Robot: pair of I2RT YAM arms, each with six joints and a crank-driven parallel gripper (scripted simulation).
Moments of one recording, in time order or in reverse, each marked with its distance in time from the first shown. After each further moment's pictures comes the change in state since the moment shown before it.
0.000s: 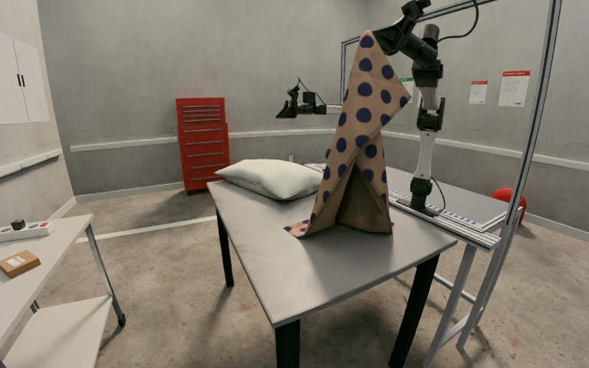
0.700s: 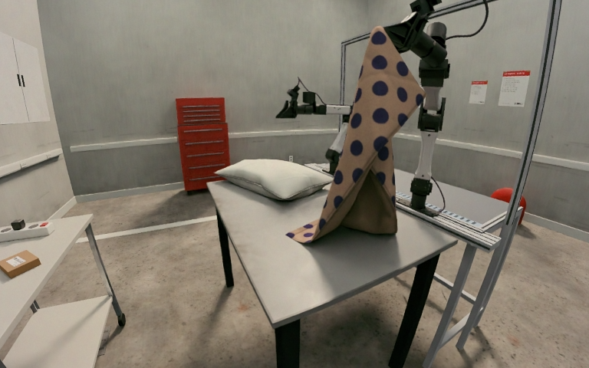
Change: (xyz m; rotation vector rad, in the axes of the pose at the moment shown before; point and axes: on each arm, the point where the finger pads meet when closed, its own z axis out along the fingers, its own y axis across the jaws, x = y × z) left arm -0.007 0.037 -0.013 -0.080 -0.002 0.040; right arm 0.000 0.000 0.000 0.000 0.000 0.000
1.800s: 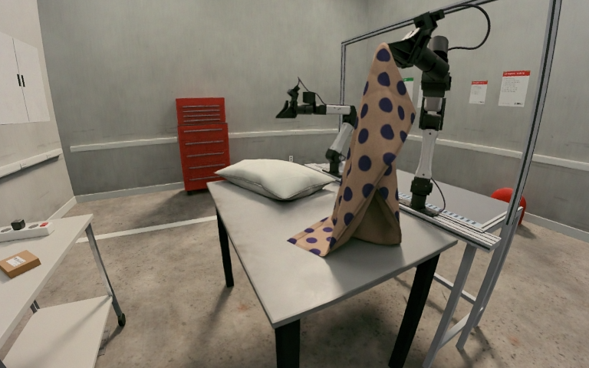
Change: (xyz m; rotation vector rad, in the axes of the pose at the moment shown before) left arm 0.029 -0.002 -0.033 -0.020 0.021 -0.010; right arm 0.000 0.000 0.000 0.000 0.000 0.000
